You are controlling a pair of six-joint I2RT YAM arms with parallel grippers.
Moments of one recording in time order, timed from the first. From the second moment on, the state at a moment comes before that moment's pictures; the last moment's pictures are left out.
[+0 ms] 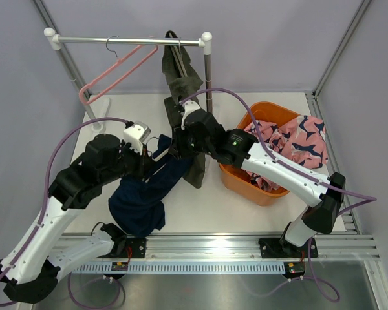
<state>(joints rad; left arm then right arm) -0.64 0.84 1.22 -0.89 0.09 -0.13 1.00 1.61 1.66 -0.60 0.09 0.51</state>
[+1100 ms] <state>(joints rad) -0.63 0.64 1.23 -0.94 0.10 -0.10 0.90 1.68 1.81 -0.70 0.14 0.49</state>
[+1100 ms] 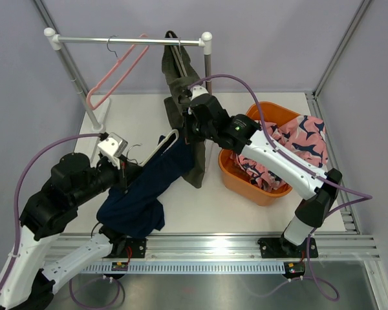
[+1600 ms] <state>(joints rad) -0.64 0.58 1.20 -0.75 0.06 -0.18 1.08 1.67 1.77 -0.69 0.18 0.45</state>
